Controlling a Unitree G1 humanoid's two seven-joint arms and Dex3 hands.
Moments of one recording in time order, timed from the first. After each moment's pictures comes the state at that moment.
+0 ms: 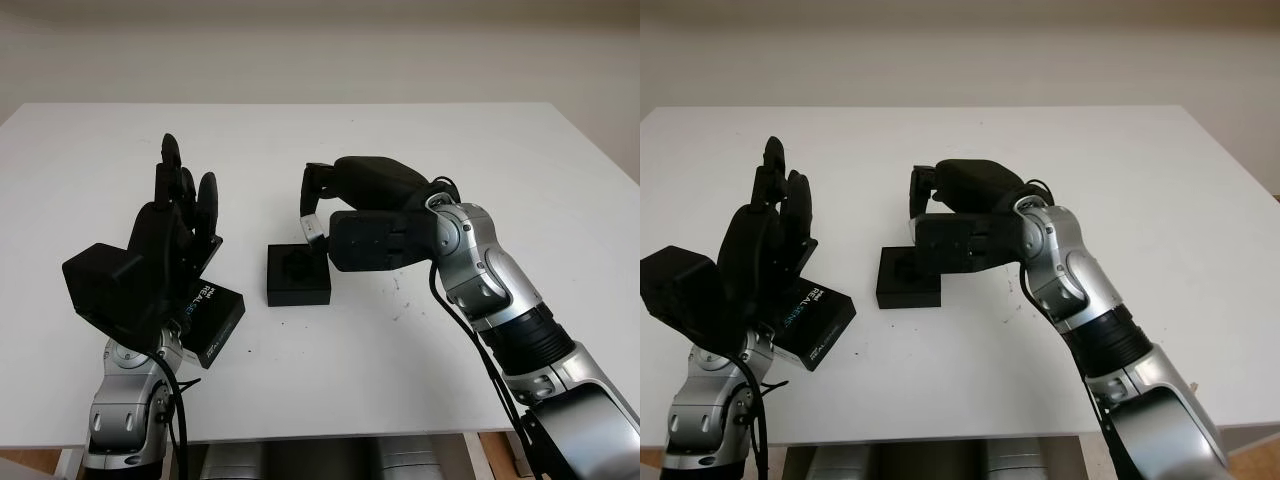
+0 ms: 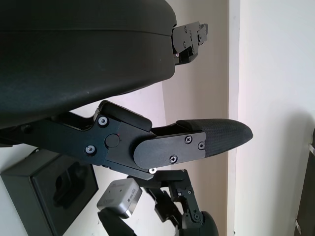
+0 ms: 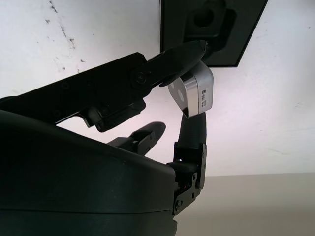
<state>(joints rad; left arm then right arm) -0.13 0.10 0.12 -0.29 -0.11 0.24 0.00 -0.72 -0.36 0.38 0.12 -0.68 0.22 0.47</state>
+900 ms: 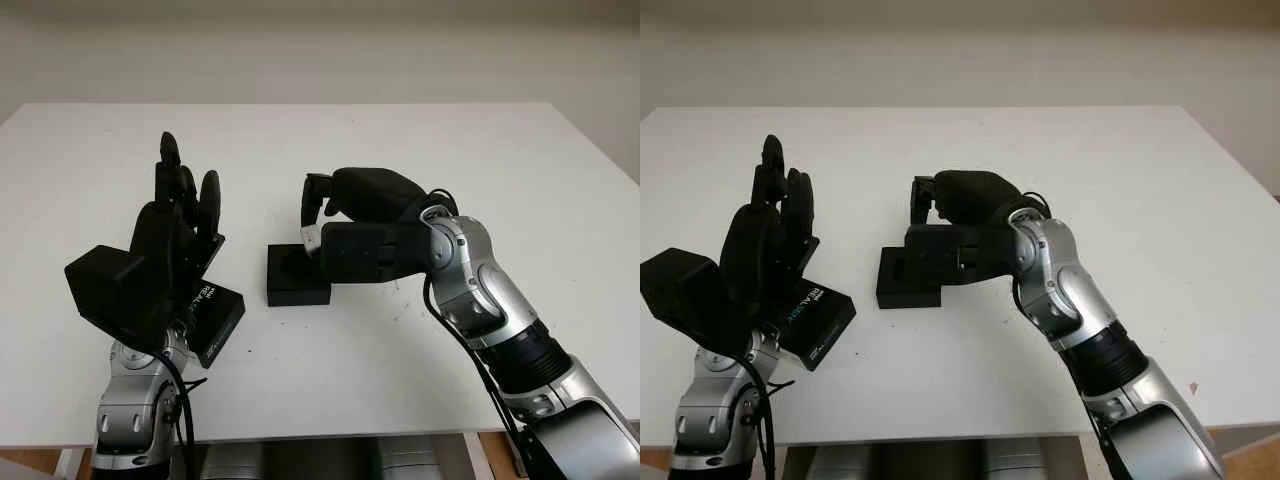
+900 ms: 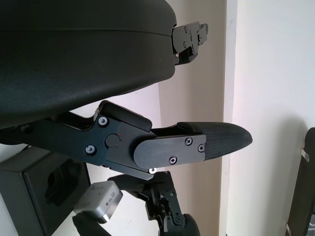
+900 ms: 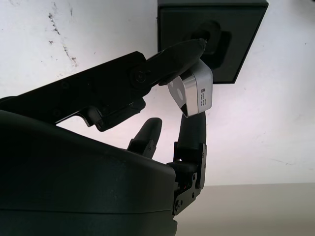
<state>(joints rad) -0.13 0.07 0.12 -0.29 -0.10 0.22 0.01 -0.66 -0.35 0.41 0.04 -0.70 0.28 0.49</state>
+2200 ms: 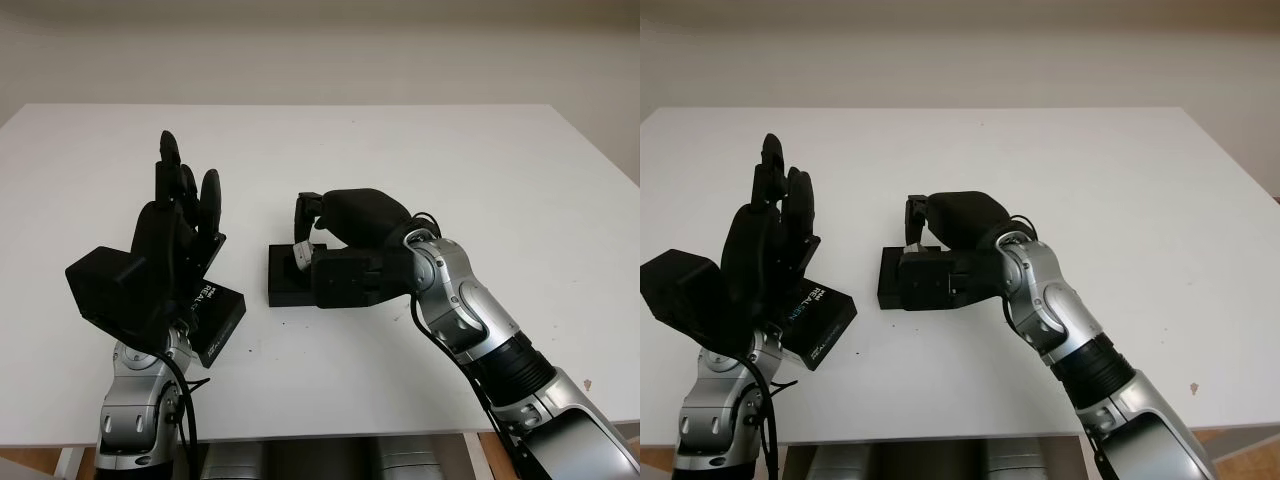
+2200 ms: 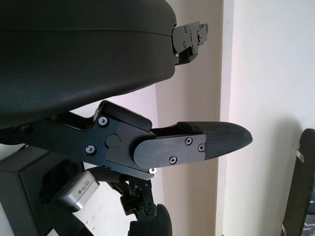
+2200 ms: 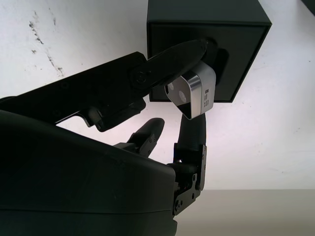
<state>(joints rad) -0.13 0.06 0.11 -0.29 -0.09 0.21 0.02 -0.63 -0.33 0.47 0.14 -0.74 0.20 0.36</state>
